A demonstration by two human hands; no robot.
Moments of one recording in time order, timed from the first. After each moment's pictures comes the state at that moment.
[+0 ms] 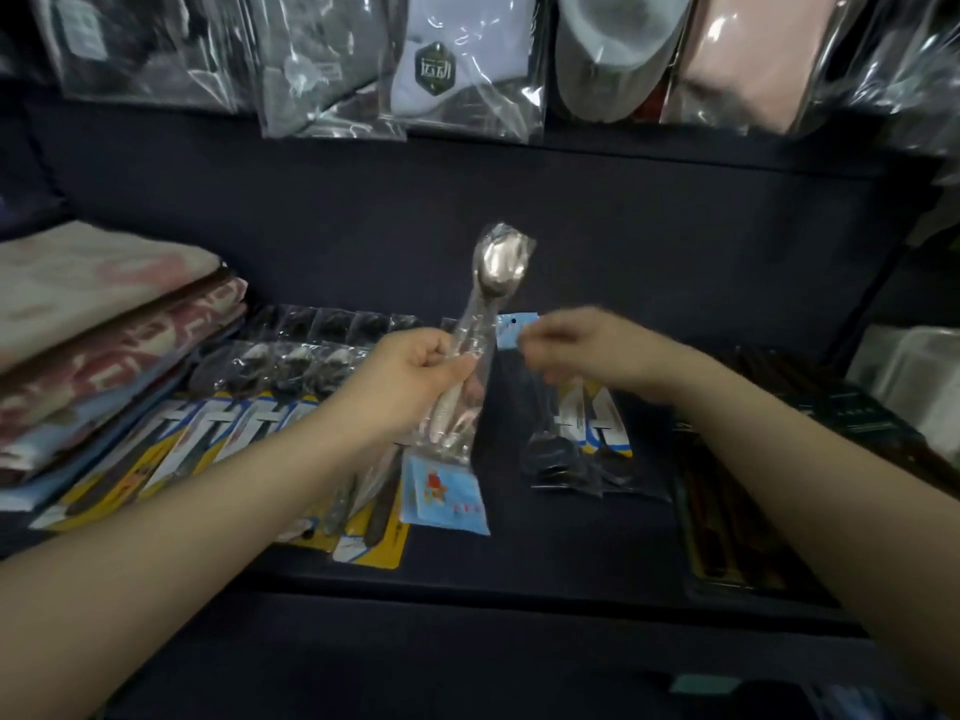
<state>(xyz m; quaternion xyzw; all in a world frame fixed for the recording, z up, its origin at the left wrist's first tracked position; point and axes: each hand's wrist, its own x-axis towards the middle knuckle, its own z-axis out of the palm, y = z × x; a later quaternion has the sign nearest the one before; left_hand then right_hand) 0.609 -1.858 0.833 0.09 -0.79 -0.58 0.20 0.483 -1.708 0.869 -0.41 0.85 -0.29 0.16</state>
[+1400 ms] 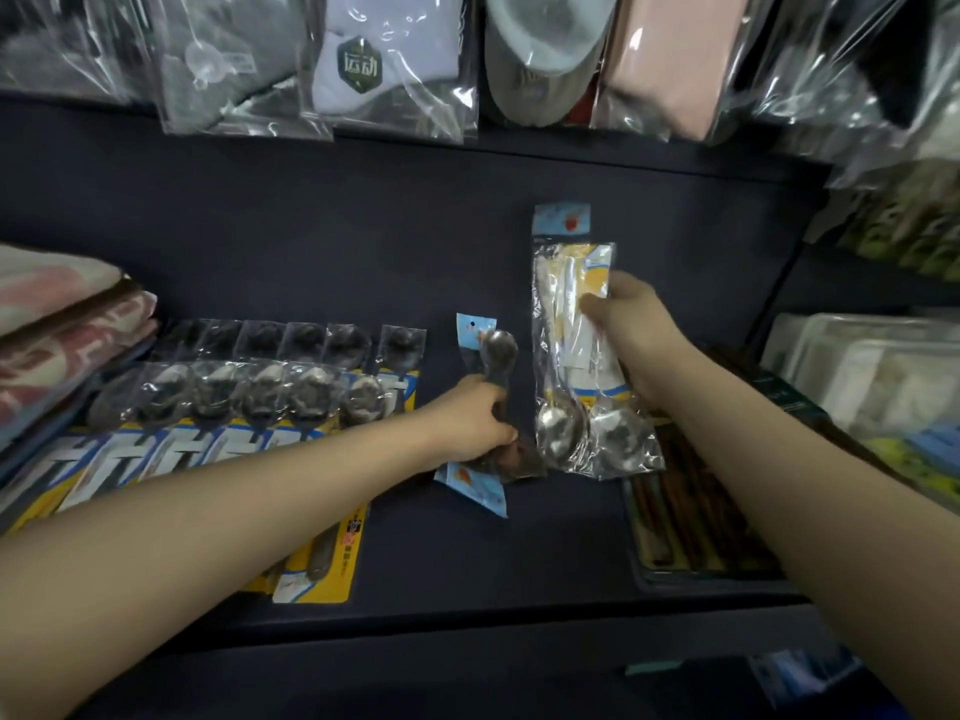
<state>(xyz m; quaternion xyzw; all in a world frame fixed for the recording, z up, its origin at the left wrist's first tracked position) 0.528 -1.816 0.802 0.01 -0.95 -0.31 0.00 0.455 -1.676 0.869 -0.13 0.82 -0.56 -0.01</state>
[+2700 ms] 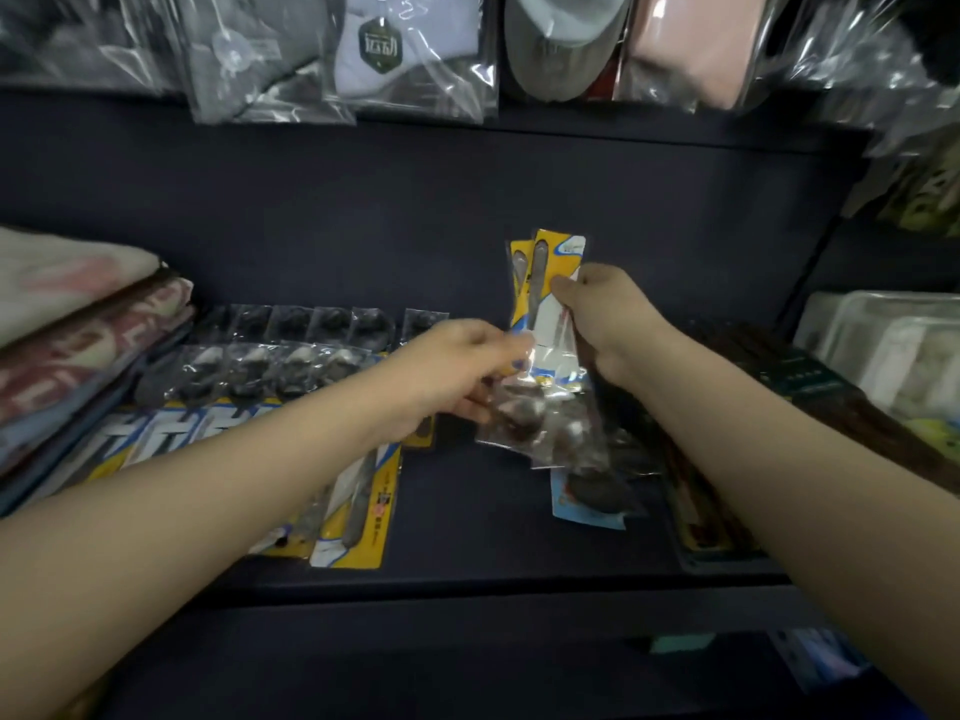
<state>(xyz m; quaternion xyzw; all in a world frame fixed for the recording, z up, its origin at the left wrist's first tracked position) 0.581 -1.830 0.848 0.05 -0.80 -0.60 -0.01 0.485 -1.712 0.867 -0.13 0.78 -0.61 0.07</state>
